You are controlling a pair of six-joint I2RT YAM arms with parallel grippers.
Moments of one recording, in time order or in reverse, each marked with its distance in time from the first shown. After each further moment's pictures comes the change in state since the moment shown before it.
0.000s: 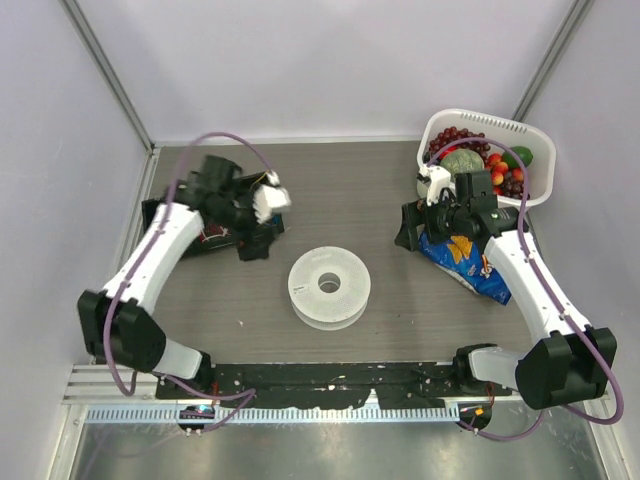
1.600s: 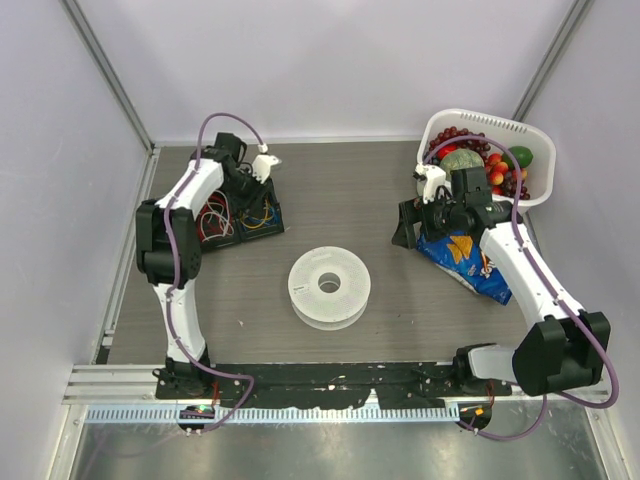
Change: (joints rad) left arm 0.225 0.581 0.402 0.139 -0.115 -0.275; right arm 0.000 0.062 0.023 0.000 -0.028 0.002
